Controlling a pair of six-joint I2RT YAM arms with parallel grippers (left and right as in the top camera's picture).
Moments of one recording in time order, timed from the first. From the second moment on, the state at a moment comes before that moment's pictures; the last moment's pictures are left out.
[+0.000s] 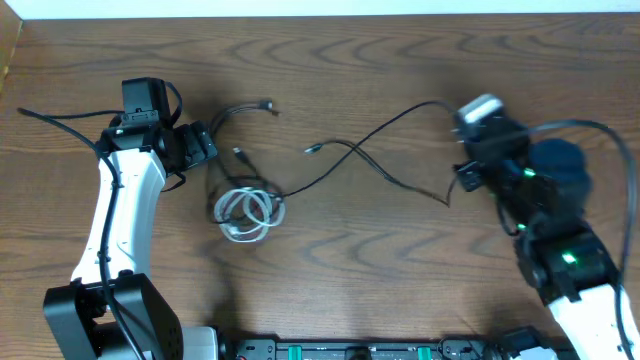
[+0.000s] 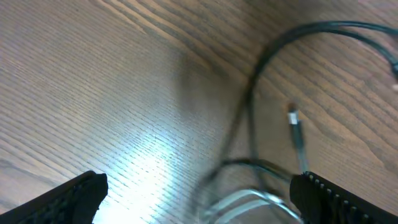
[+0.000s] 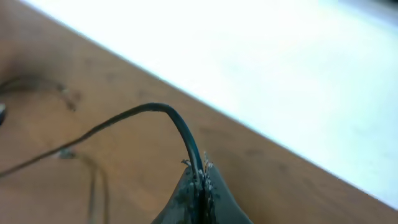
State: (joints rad) left arm 0.15 1.57 1.20 -0.82 -0.08 -0.33; right arm 0.26 0.95 0.84 -0.19 -0.11 -0.32
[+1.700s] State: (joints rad) left arm -0.16 1.60 1.20 -0.81 0.32 0.05; right arm 0.09 0.95 0.84 0.46 -0.17 -0.23
